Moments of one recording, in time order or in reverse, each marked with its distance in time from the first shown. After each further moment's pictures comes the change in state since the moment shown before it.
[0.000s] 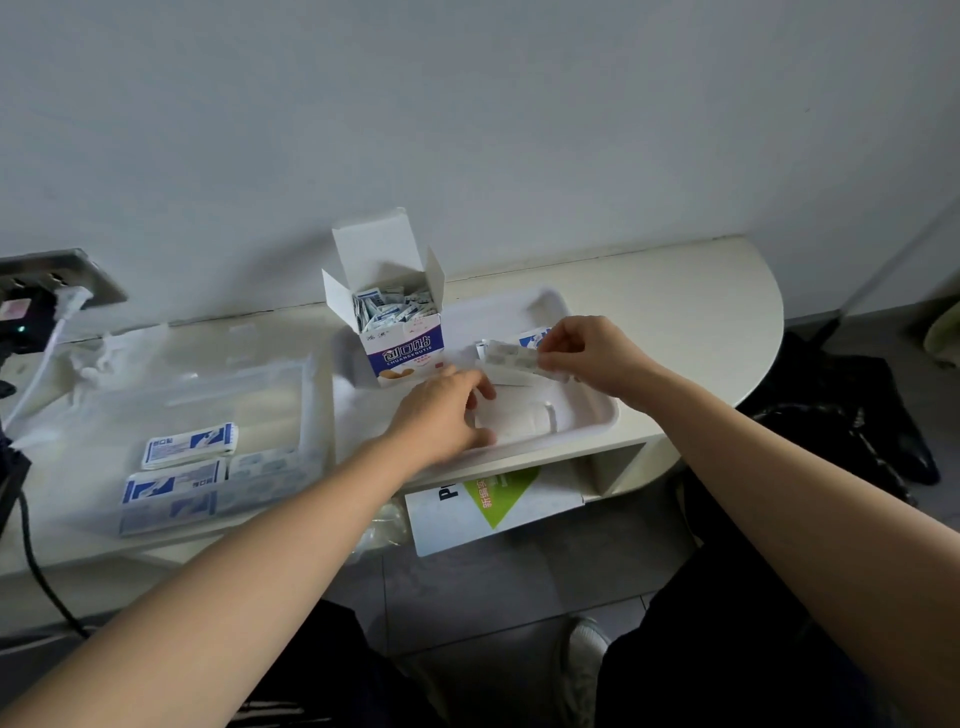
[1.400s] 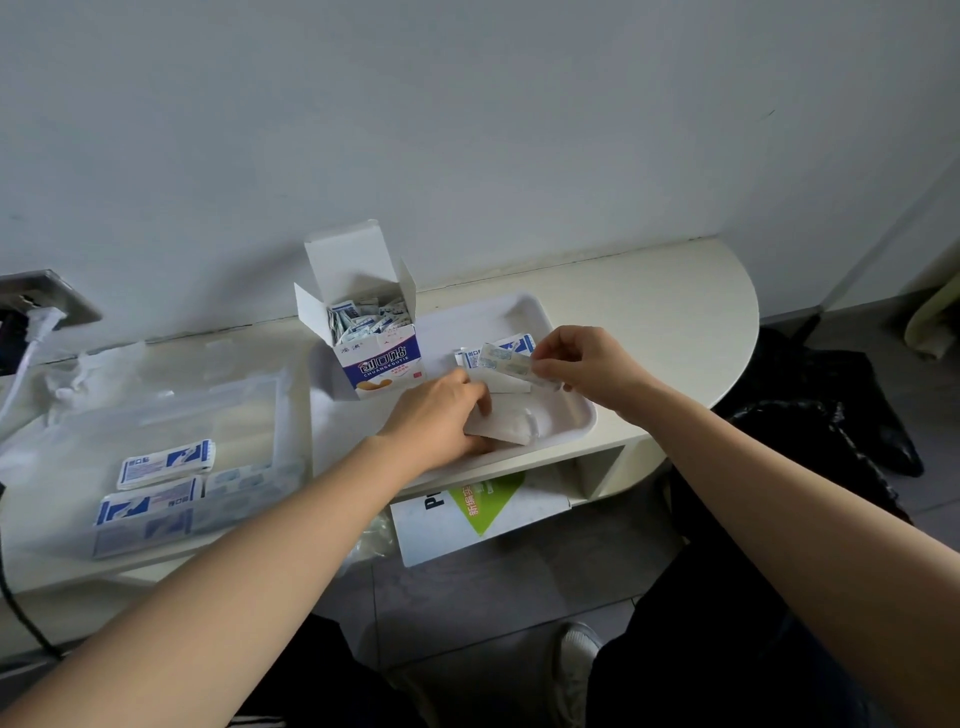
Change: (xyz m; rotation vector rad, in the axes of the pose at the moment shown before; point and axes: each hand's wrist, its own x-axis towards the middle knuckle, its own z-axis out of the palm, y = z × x) left_hand 0.011 0.019 0.002 0.281 -0.047 0.109; right_hand -0.013 0.010 -0.011 0.120 0.018 0.020
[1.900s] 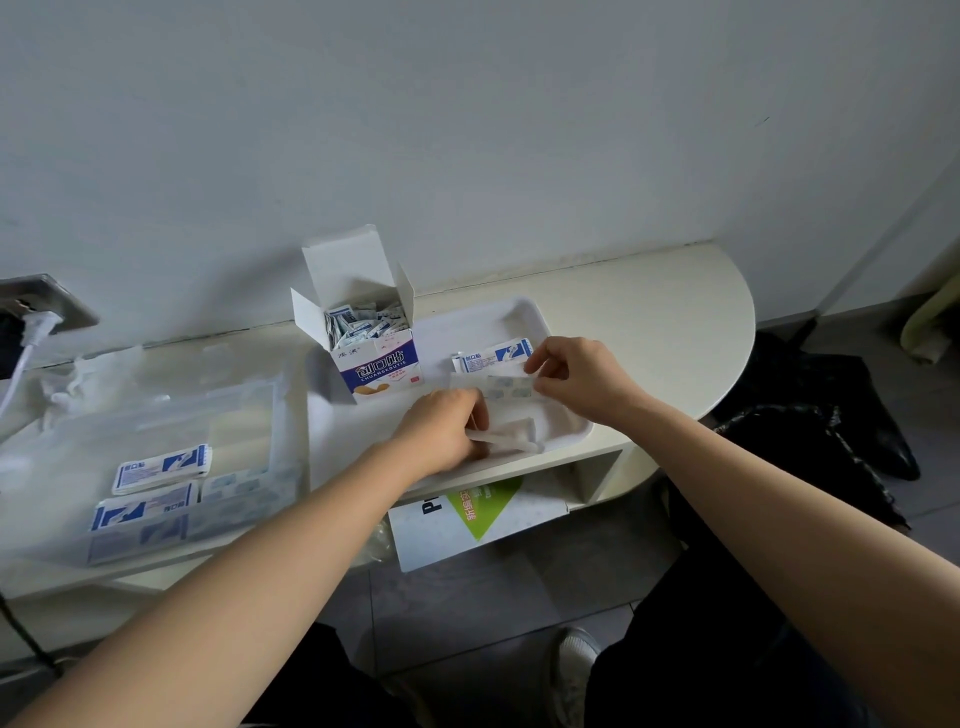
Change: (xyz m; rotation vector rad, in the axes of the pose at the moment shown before) left_hand 0.003 0.005 0.004 -0.250 -0.085 -0.142; right_hand 0.004 0.009 0.006 -0.357 0.031 -0.124
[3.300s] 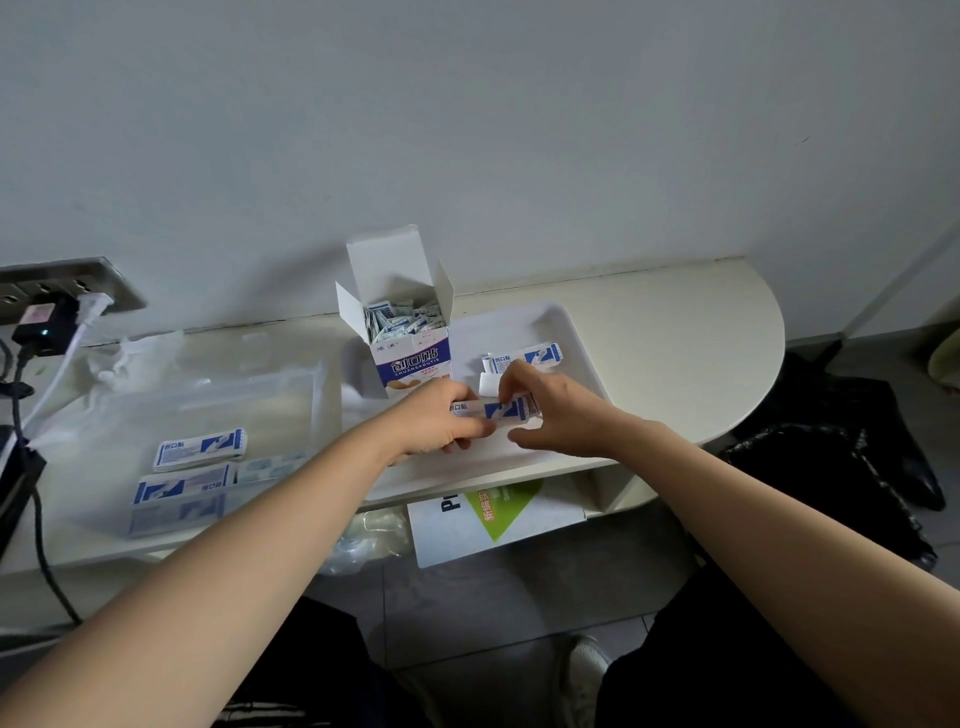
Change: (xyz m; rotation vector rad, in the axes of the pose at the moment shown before) left_hand -0.019 -0.028 -0.025 -0.558 -0.082 -0.080; right_hand -0.009 -0.031 0.032 -0.117 -0.261 -0.325
